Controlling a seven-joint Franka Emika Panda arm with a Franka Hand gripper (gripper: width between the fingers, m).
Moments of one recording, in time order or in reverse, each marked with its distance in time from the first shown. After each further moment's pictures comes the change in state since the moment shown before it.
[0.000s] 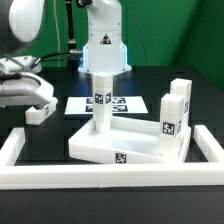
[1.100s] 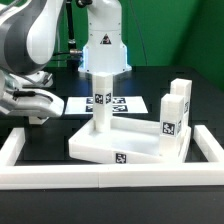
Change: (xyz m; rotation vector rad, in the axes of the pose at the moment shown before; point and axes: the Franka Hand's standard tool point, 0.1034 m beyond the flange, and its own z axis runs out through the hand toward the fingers) arm 0.005 -0.009 0.022 -0.018 -0.004 0.021
